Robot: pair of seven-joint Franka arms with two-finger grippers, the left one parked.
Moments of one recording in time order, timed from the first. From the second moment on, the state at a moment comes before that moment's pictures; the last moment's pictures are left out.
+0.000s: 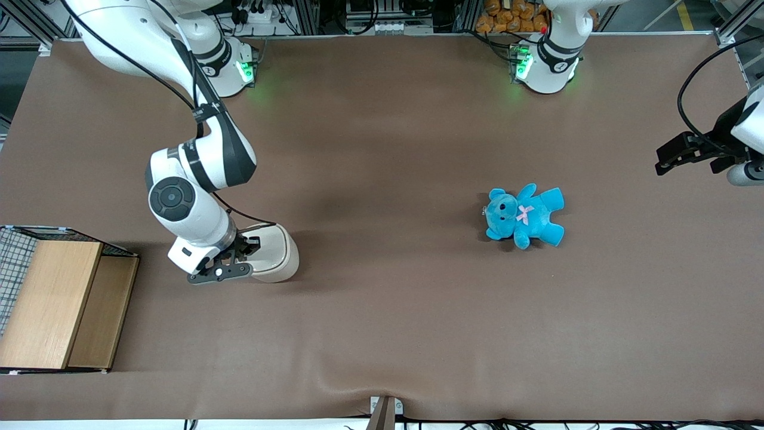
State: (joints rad) arm 0.25 0.47 0.05 -1.73 -0.10 2.21 0.17
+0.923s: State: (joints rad) arm 0.22 0.33 0.04 -1.65 -0.02 2.06 0.19
